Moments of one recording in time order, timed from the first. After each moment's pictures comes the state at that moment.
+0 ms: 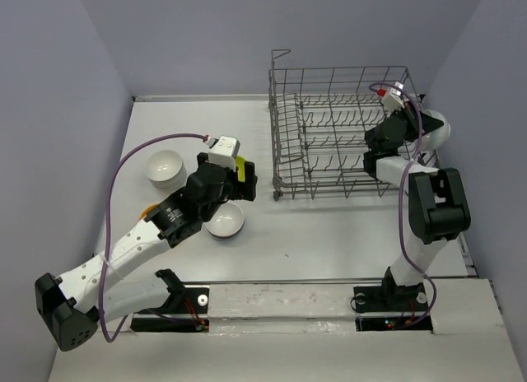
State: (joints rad) left arm -0.82 0.95 0.88 -0.30 -0.39 -0.31; right arm 0.13 1.78 1.02 1.24 1.22 -1.59
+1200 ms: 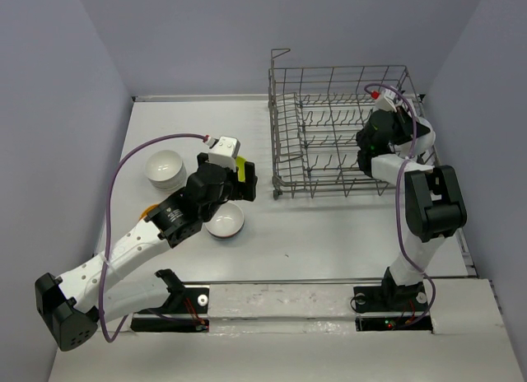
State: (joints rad) left arm -0.83 0.95 0.88 -0.30 -0.39 -0.31; right arm 0.17 1.81 1.06 0.94 1.30 -1.25
